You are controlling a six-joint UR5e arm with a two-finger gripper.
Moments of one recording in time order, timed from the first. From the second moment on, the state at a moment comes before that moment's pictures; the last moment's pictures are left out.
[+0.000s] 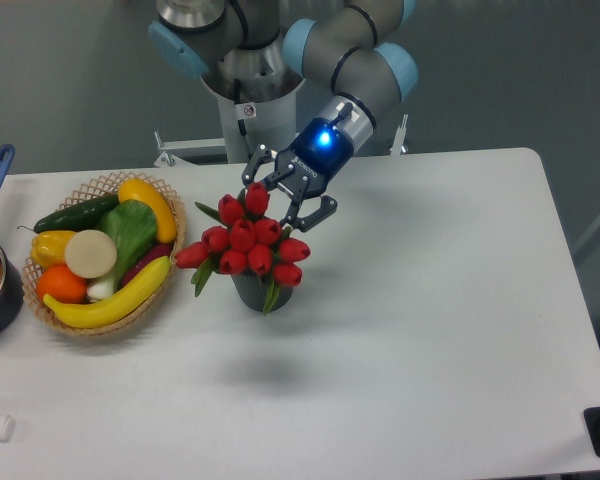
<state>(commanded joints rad) 2.84 -1.62 -2.31 -0.69 0.20 1.33</state>
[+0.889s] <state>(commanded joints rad) 2.90 -1.45 -2.27 -0.69 0.62 1.37</state>
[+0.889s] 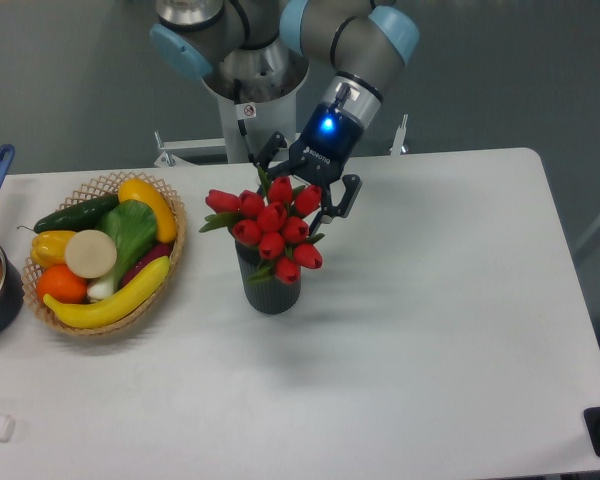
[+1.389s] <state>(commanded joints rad) 3.00 -1.42 -2.15 -0.70 0.96 1.38</state>
